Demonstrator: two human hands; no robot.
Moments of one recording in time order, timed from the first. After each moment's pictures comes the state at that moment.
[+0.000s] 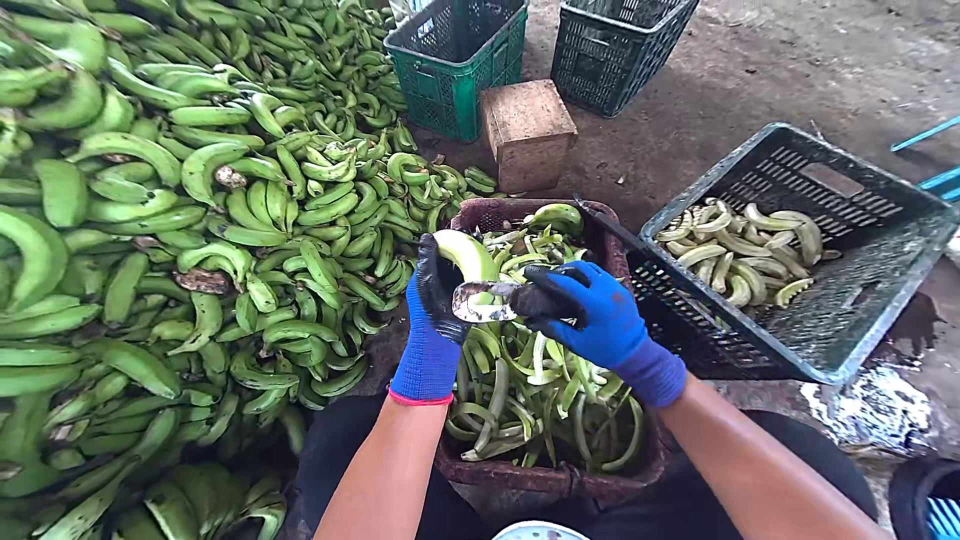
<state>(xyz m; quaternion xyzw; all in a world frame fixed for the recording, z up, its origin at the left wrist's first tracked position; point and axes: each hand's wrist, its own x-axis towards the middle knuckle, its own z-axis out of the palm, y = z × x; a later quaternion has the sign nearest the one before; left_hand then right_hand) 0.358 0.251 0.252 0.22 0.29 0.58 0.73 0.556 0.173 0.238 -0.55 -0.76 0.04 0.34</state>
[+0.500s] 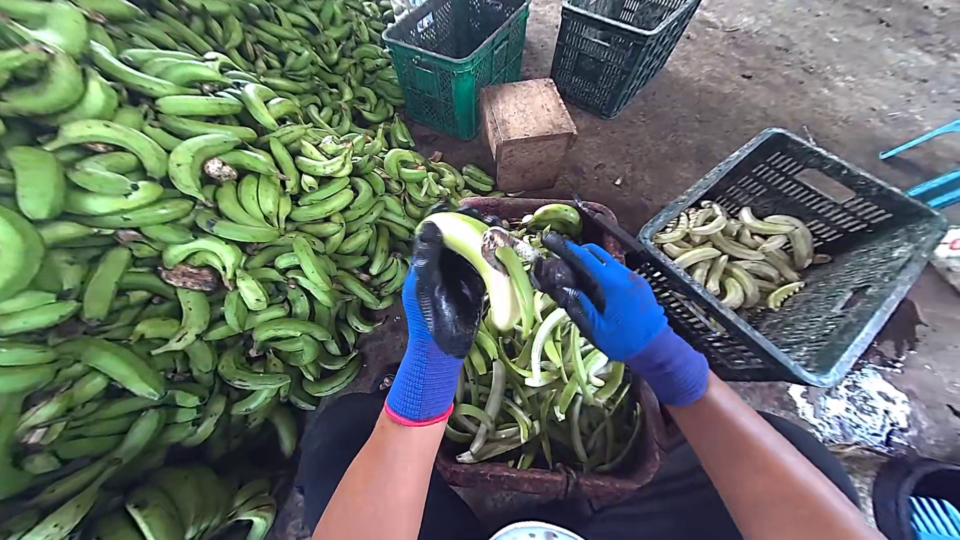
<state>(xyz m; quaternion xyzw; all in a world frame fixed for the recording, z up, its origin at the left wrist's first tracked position) 0.360 0.241 0.273 0.34 0.16 0.60 0.71 0.557 0.177 0.270 -0.61 -0.72 0.09 0.31</state>
